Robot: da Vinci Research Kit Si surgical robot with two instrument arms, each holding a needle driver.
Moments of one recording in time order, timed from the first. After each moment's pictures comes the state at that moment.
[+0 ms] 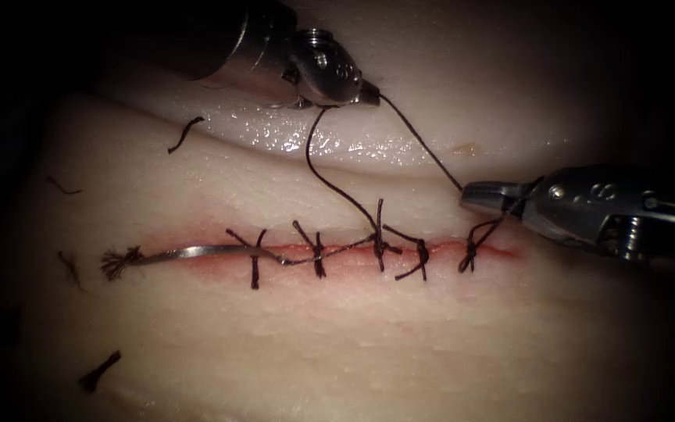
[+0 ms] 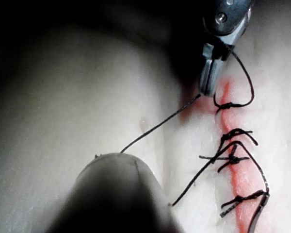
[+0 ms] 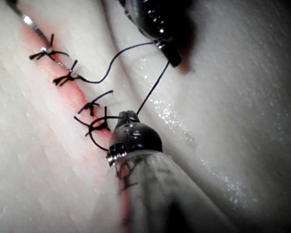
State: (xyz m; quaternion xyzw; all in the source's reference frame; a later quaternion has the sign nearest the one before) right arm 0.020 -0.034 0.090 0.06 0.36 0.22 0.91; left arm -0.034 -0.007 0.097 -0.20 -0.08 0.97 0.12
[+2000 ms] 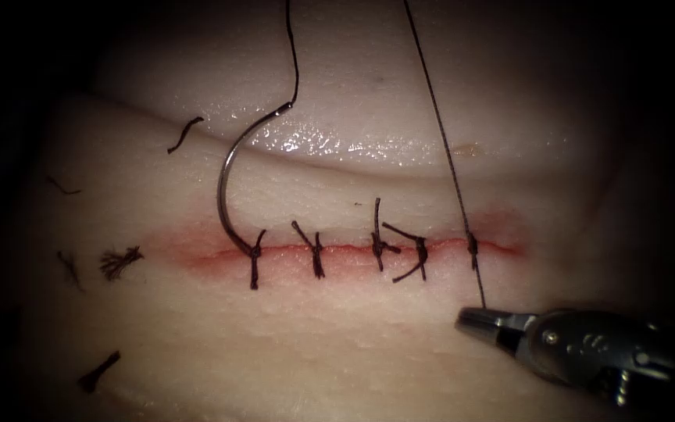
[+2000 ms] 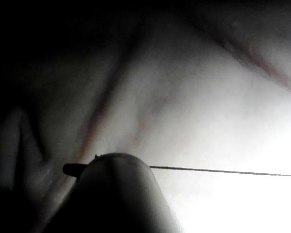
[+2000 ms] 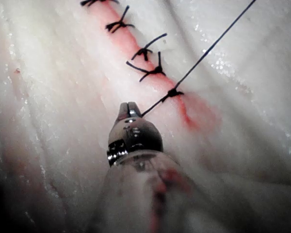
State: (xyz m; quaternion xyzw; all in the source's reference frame) right arm 0.017 -0.047 0.090 0.09 0.37 0.19 0.91; left arm -0.029 0.018 0.099 -0.08 0.36 0.89 0.25
